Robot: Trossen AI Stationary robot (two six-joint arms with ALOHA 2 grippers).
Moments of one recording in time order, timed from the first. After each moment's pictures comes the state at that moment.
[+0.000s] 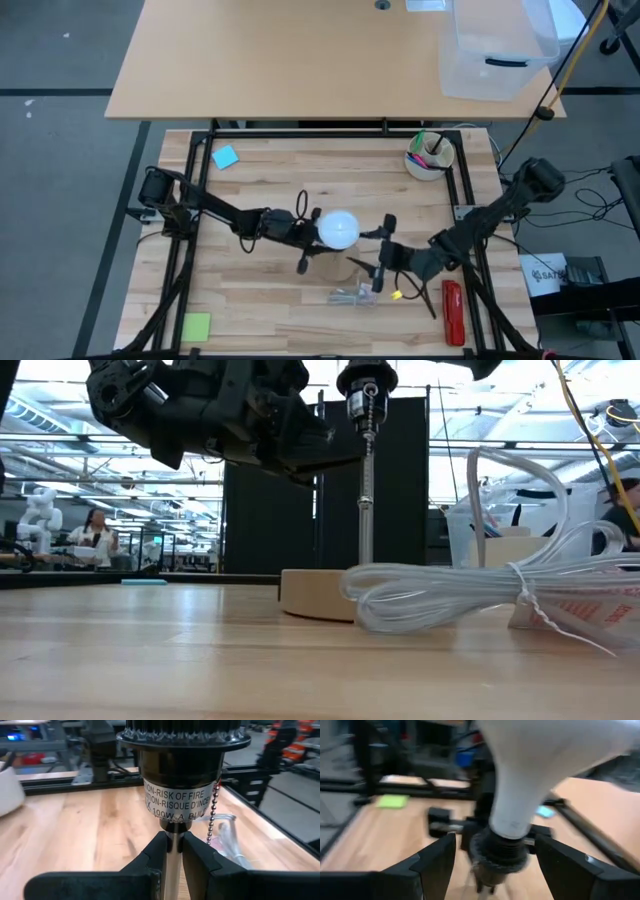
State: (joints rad) left arm -0.11 1.80 0.73 0.82 0.14 0.03; right arm 0.57 1.38 0.79 0.35 0.79 0.06
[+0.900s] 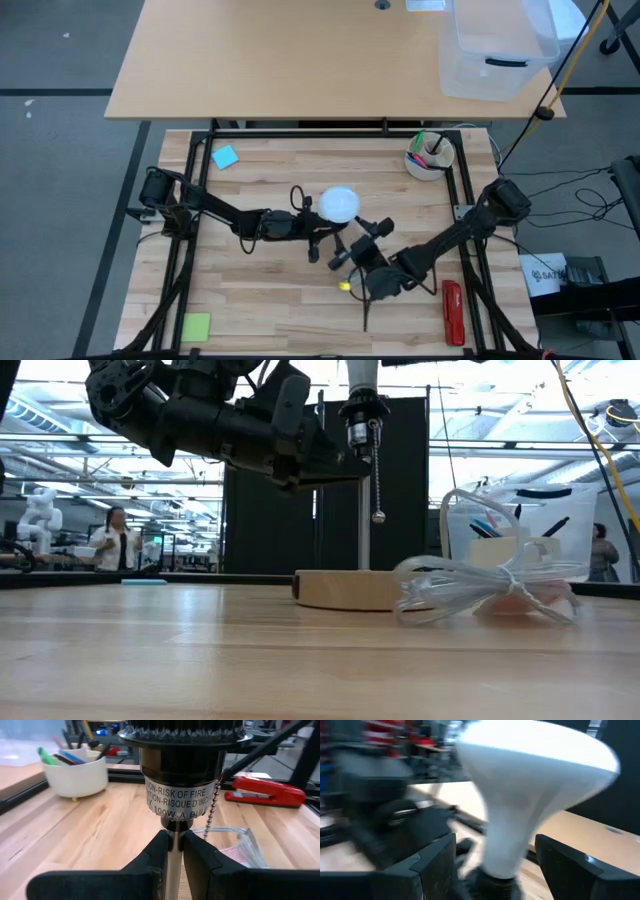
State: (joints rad) left arm -0.12 1.80 0.73 0.83 -0.22 -0.08; right arm 0.53 1.76 1.14 0.40 1.48 0.11
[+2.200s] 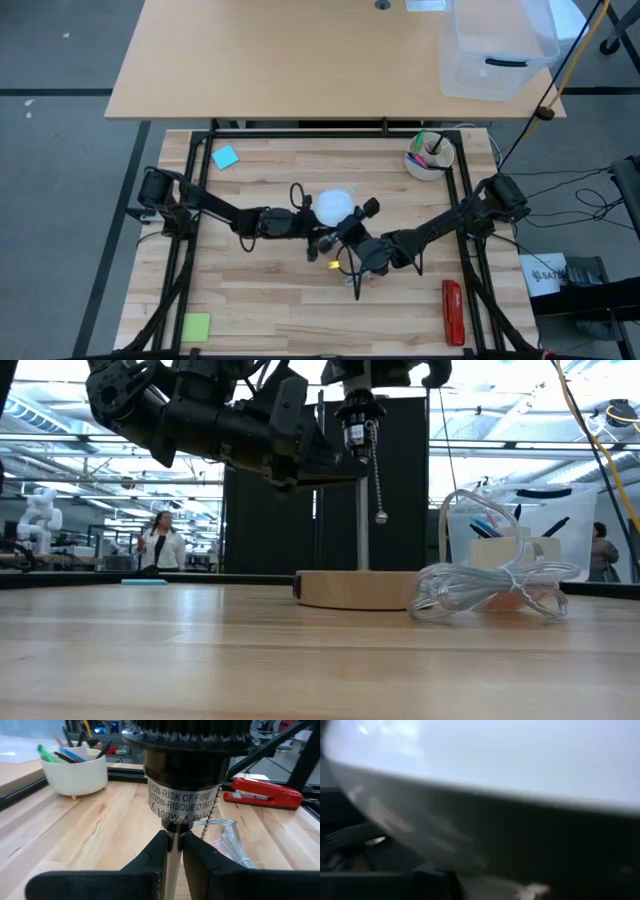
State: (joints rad) left arm -0.12 1.80 0.73 0.83 -0.18 -0.09; right arm 0.38 1.77 1.12 0.58 1.29 -0.06
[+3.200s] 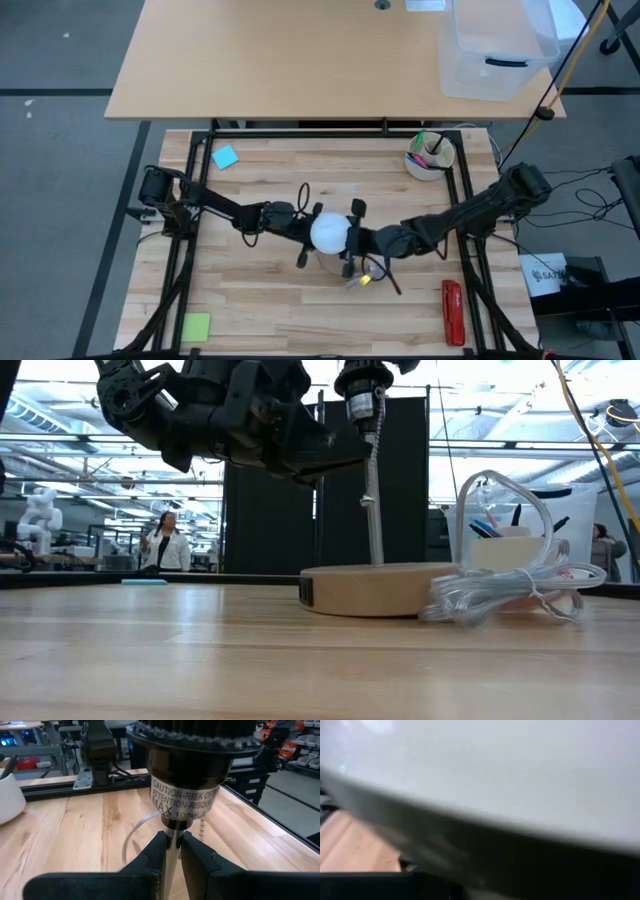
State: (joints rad) left arm -0.12 1.80 0.74 0.81 0.25 0.06; right arm 0.35 1.54 1.02 0.31 0.62 -0.11
